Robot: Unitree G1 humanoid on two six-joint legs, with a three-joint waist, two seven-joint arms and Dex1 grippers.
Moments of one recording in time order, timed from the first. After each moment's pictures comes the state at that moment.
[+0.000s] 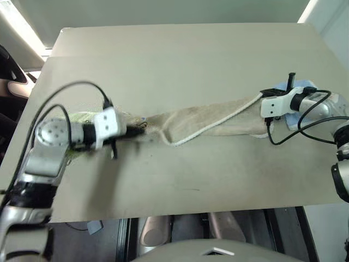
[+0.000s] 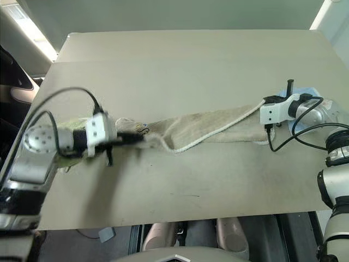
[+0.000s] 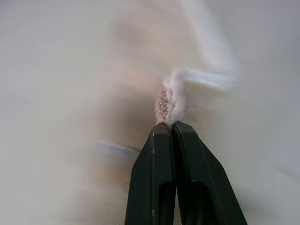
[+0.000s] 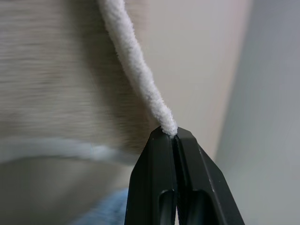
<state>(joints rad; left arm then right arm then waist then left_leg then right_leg) -0.48 0.80 0.03 0.09 -0.23 0.07 -1.02 -1.04 -0.85 0.42 1.09 -0.68 -0.76 0.32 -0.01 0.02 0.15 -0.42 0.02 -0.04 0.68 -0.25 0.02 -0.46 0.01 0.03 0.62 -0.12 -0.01</state>
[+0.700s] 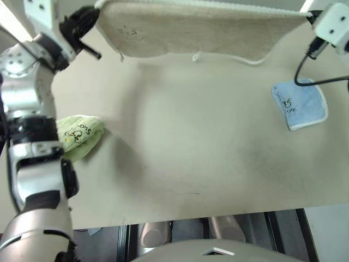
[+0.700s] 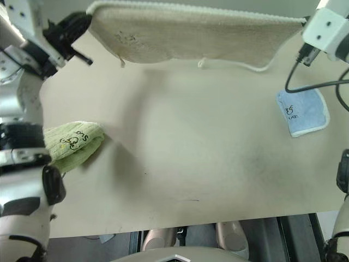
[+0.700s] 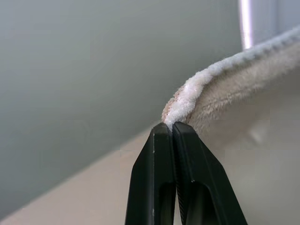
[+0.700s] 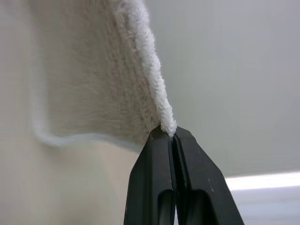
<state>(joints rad) -0.81 0.77 0.21 0.40 -0.35 0.15 -0.87 -1.07 -0.96 0.10 0.80 -0.16 -0.49 0.81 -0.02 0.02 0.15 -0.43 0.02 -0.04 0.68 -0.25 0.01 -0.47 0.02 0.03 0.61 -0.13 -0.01</state>
